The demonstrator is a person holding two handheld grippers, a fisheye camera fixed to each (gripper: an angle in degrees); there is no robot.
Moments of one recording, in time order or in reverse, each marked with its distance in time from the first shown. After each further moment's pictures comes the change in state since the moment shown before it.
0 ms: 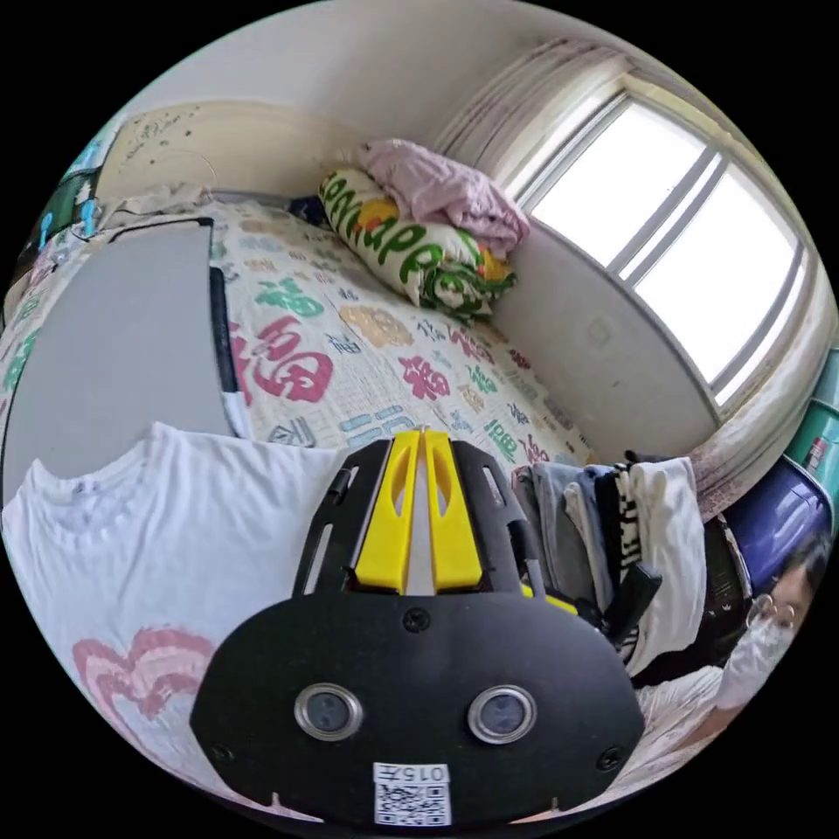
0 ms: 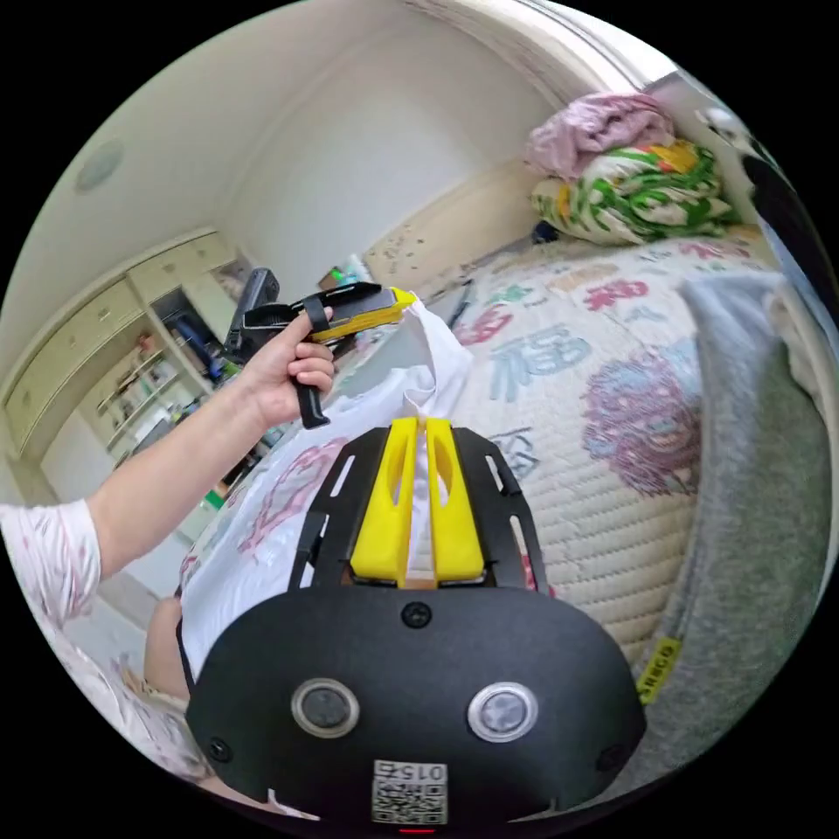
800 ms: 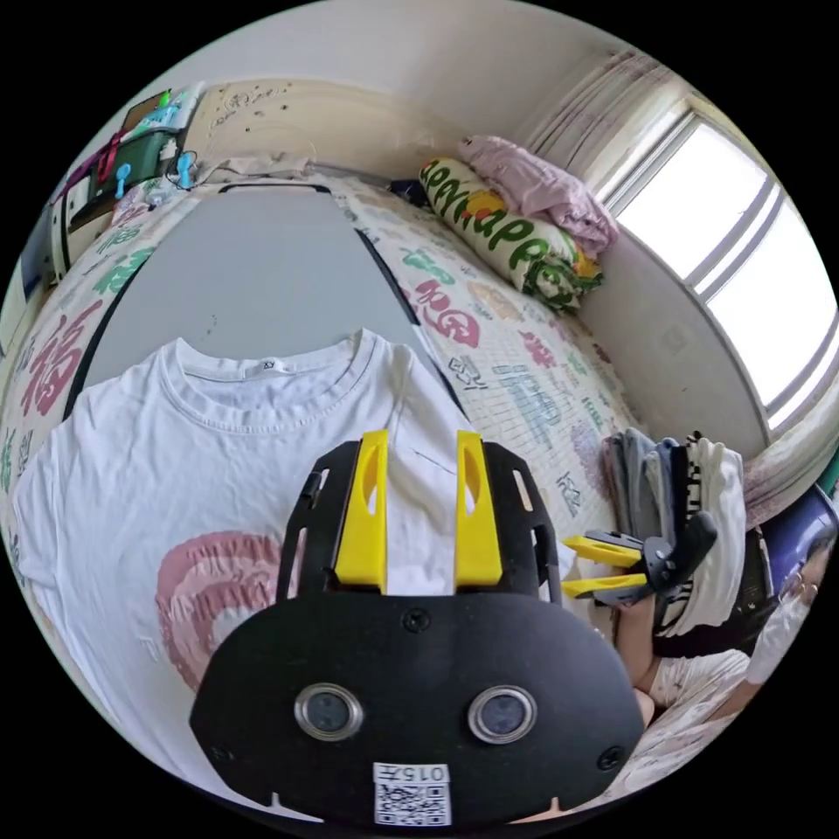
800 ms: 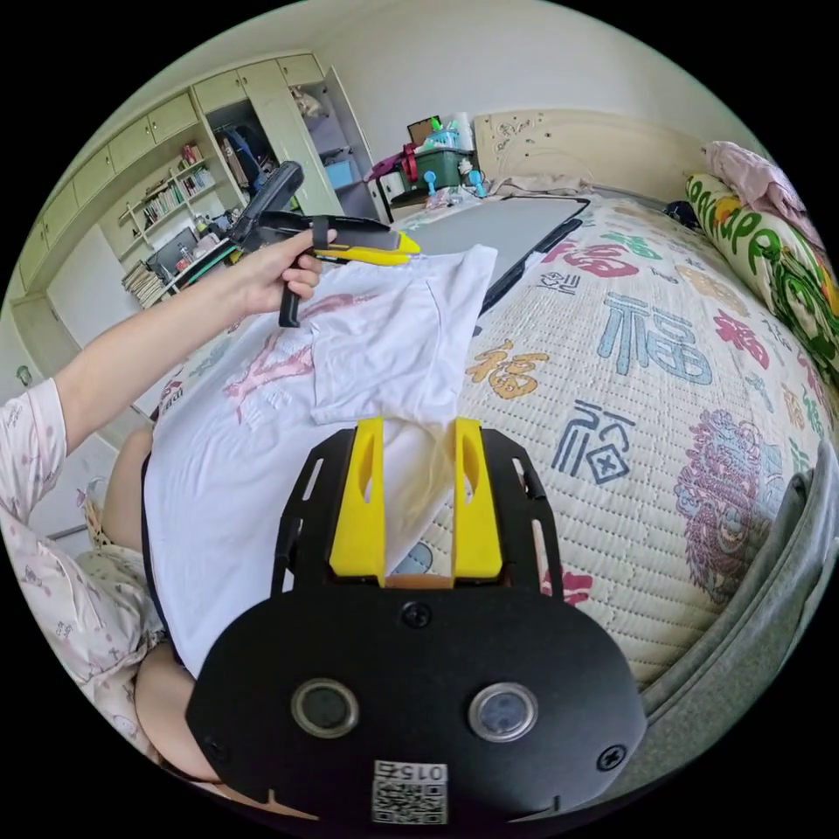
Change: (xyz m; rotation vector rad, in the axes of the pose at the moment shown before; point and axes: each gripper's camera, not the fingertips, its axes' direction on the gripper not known) left arm -0.030 0.045 -0.011 -0.100 -0.230 -0.136; right arm -0.103 0.026 0.049 -0.469 -0.007 -0.417
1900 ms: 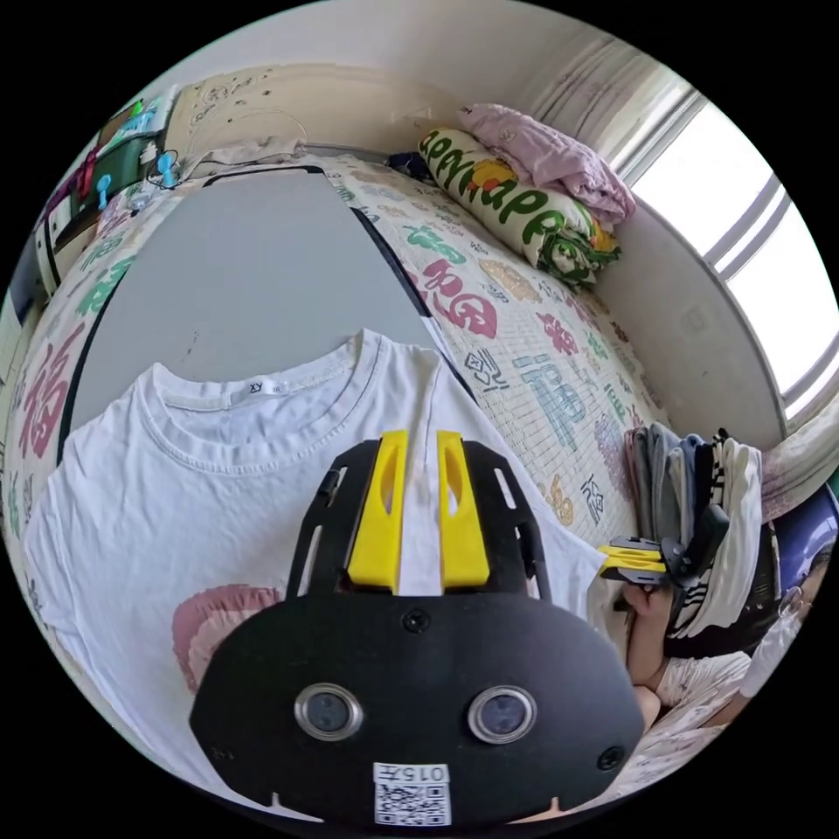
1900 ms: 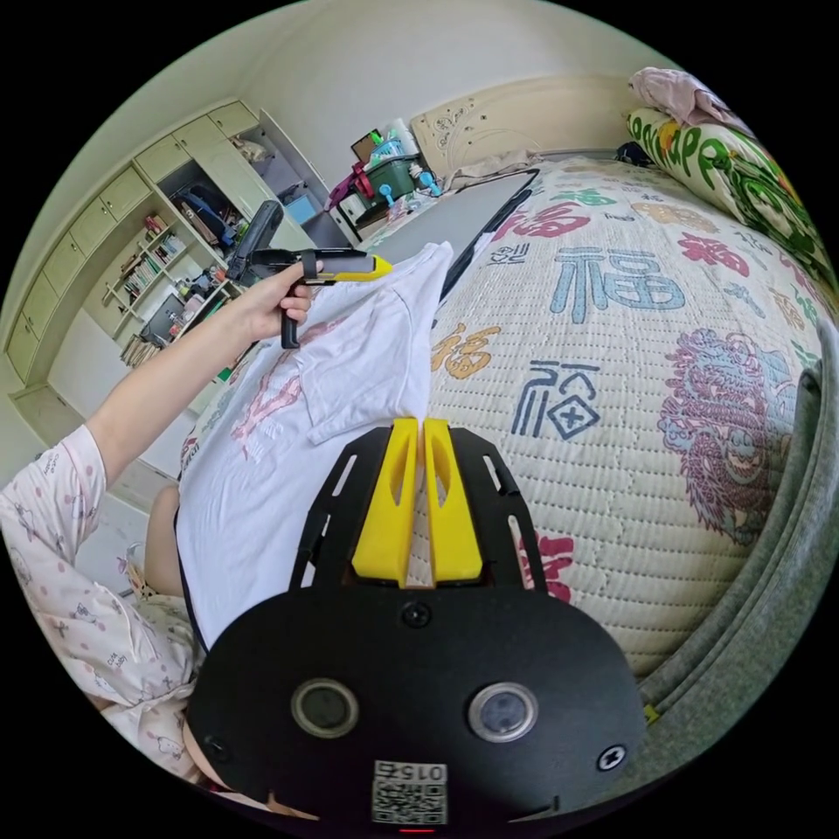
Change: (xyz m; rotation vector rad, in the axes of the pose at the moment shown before) left arm 0.212 -0.022 -0.038 -0.063 -0.015 0.033; right arm 0.098 -0.029 -0.039 0.027 -0.082 0.214
